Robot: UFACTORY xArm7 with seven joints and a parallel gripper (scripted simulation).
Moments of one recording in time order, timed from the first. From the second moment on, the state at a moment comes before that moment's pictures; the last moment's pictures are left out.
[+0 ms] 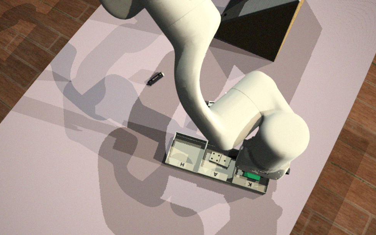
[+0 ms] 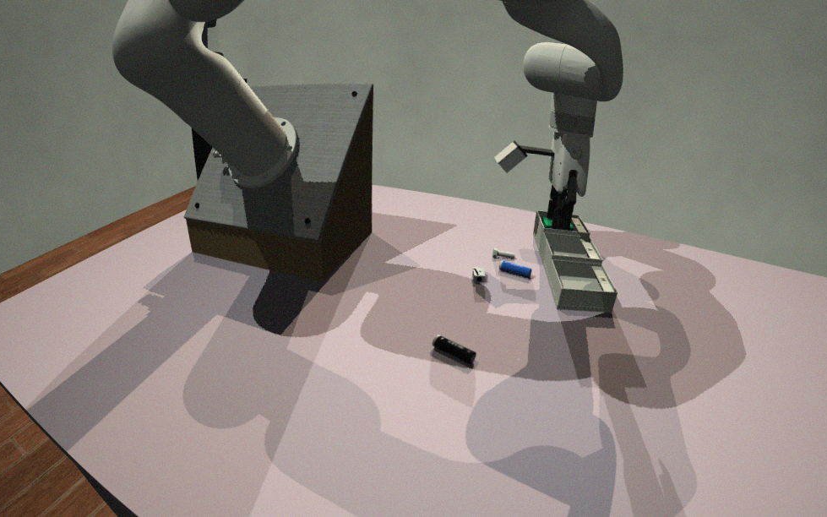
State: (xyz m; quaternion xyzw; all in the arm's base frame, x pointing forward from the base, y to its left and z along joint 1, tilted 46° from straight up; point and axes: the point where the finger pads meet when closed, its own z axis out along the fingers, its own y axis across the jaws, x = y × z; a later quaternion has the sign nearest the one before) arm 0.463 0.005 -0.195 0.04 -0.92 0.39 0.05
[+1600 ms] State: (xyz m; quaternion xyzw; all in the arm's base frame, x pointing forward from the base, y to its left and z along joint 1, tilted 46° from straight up) arm 0.463 -0.003 -0.203 0.04 -0.92 0.39 0.05
